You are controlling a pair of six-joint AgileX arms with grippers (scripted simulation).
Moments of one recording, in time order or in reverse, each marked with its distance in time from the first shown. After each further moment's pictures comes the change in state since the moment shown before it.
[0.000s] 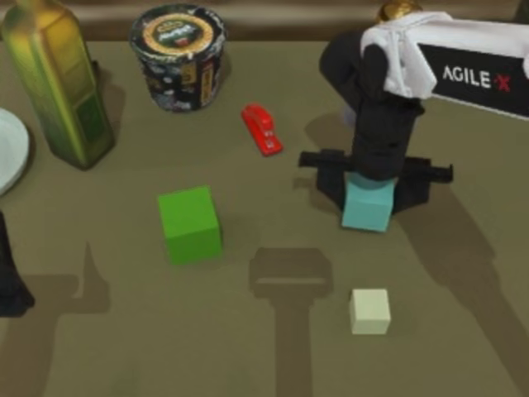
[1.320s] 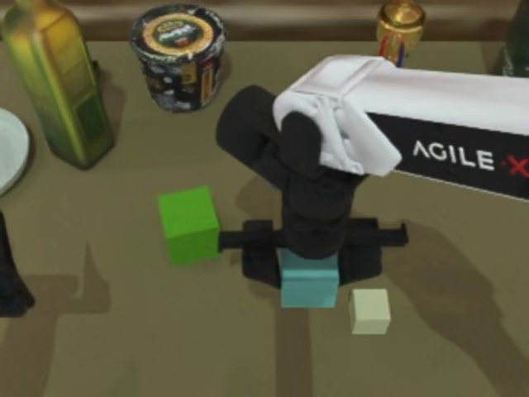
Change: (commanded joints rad) left arm 0.000 0.000 0.000 0.000 0.000 0.000; right arm 0.351 -0.289 -0.230 -0.062 -0.003 0.175
